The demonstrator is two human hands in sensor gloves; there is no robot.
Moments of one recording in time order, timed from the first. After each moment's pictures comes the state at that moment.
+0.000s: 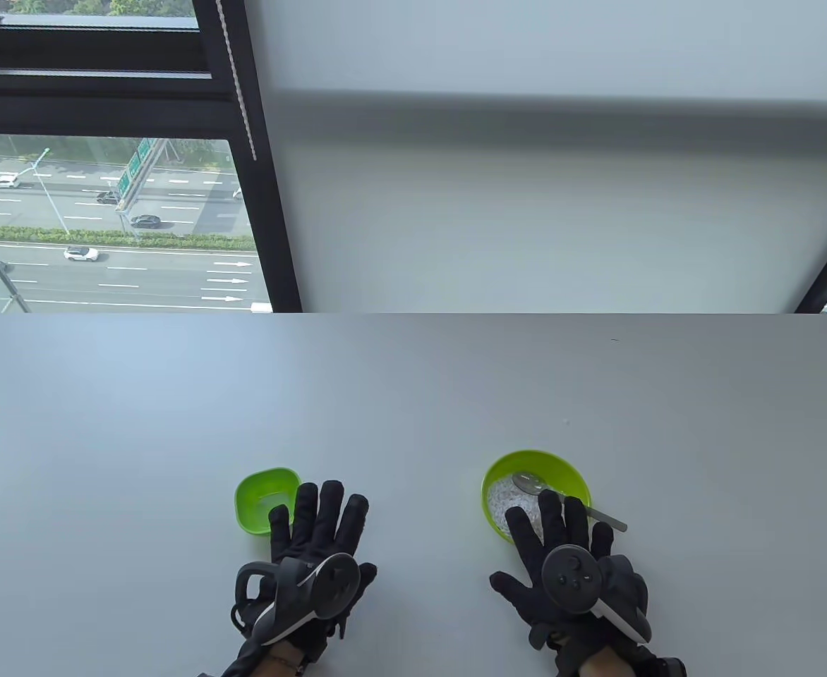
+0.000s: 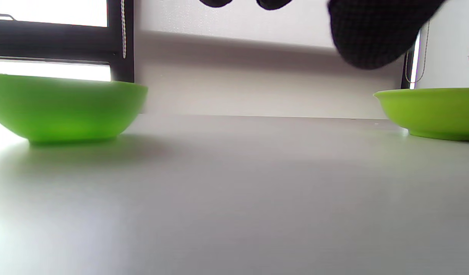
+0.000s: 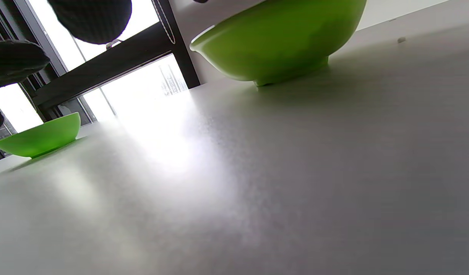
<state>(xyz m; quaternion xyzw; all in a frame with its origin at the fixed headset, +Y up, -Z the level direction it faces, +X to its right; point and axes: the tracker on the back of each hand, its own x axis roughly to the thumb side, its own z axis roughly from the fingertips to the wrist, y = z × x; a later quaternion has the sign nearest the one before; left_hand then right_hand) -0.166 -0.742 -0.292 0.07 -0.11 0.02 0.99 0.168 -0.758 -0.285 0.09 0.05 0.98 0.18</state>
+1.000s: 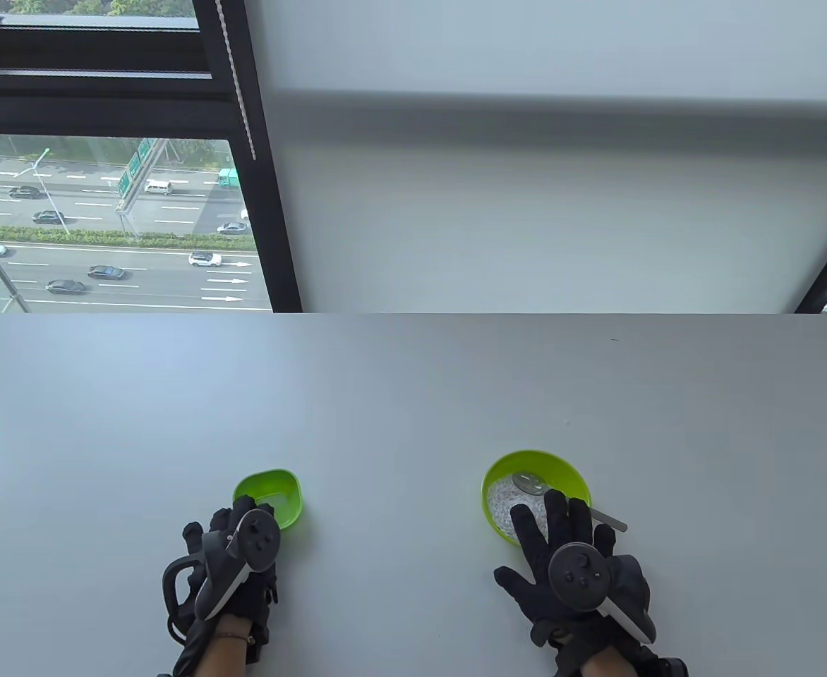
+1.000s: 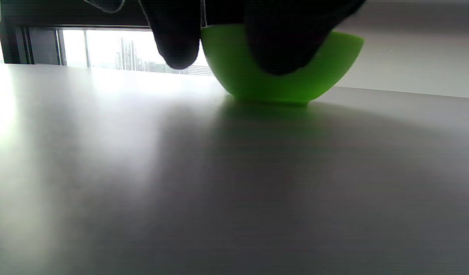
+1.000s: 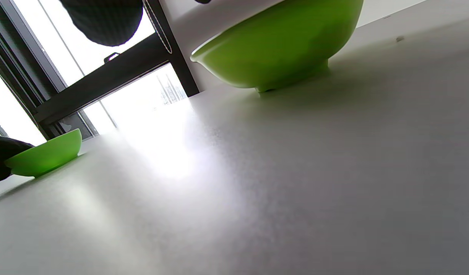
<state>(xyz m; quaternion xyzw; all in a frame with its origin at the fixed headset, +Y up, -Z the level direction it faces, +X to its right) -0.252 -0.758 -0.322 -0.02 0.09 0.03 0.99 0.173 -0.759 -0.286 0.08 0.04 0.97 0.21</state>
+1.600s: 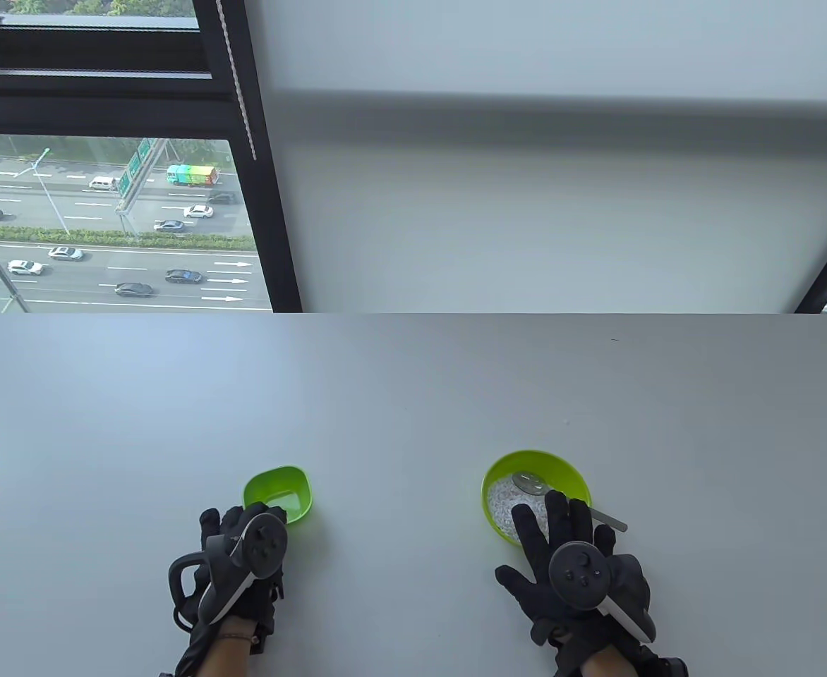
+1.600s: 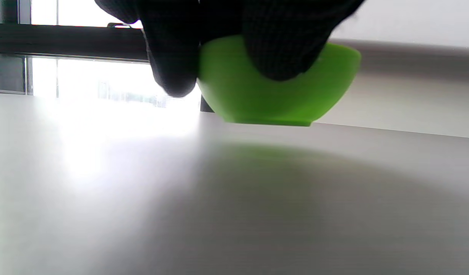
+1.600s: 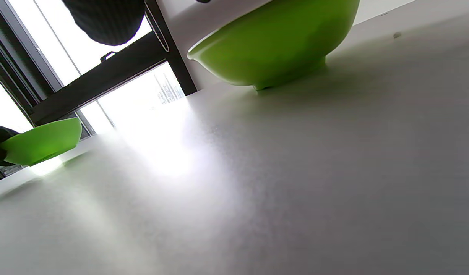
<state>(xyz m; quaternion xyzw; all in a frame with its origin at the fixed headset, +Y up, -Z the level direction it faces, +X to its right) -0.235 -0.742 -0.315 0.07 0.03 0.05 1.00 0.173 -0.759 -0.287 0.07 0.05 0.97 0.21</state>
